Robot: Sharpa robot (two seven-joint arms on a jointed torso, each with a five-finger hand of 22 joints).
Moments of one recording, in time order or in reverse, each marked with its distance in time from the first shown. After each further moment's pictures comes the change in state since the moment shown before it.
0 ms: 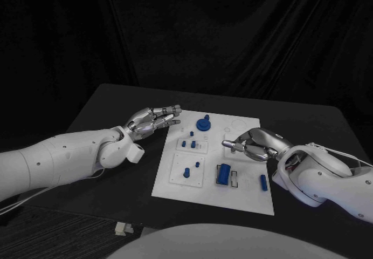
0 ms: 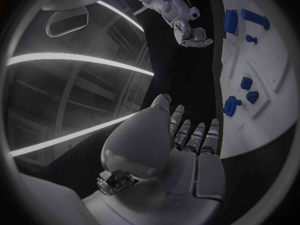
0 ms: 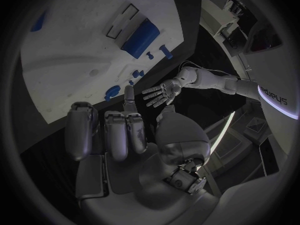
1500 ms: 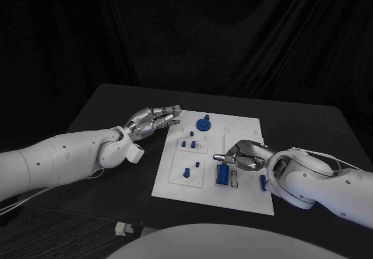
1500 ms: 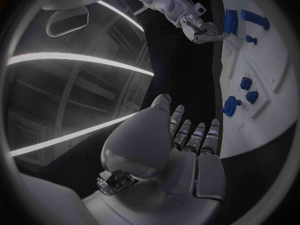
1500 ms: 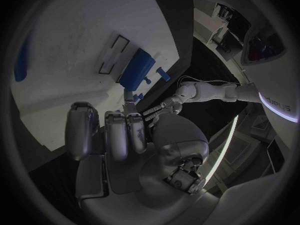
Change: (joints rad) left arm 0.000 -0.001 0.000 -0.001 0.000 0.004 -0.002; left_hand 0.000 0.000 0.007 0.001 0.000 0.000 0.000 0.000 0.000 0.004 0.004 0.004 0.000 0.000 0.000 0.000 0.000 -0.016 0.004 0.004 0.000 0.001; right arm -0.037 0.074 0.000 -0.051 0.021 0.156 -0.026; right_hand 0.028 0.040 -0.042 -0.001 -0.001 0.006 0.011 -0.063 -0.102 0.000 0.000 0.000 0.001 0.000 0.000 0.000 0.000 0.000 0.000 0.000 -0.005 -0.001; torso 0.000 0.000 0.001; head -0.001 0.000
